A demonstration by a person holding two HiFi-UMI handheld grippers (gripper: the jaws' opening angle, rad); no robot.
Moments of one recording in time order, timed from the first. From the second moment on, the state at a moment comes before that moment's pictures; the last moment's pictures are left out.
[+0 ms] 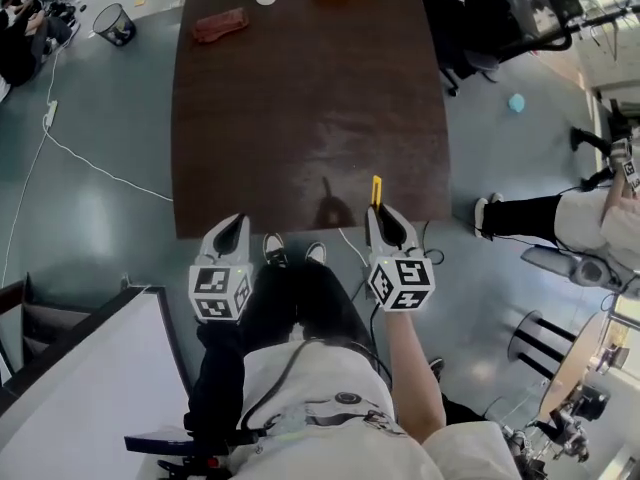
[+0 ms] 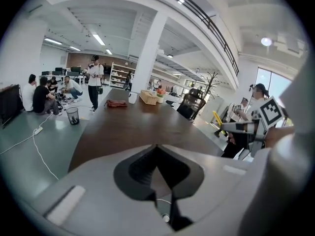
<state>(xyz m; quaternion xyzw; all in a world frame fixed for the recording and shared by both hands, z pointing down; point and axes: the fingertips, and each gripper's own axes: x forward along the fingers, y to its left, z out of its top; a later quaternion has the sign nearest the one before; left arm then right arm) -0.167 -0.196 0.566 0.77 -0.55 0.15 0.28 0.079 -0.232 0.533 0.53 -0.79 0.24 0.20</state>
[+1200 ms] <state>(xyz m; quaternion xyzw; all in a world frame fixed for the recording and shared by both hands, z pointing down) -0.152 0.122 0.496 0.73 -0.64 0.12 0.21 0.136 0.073 0.409 0.49 -0.86 0.17 0.06</state>
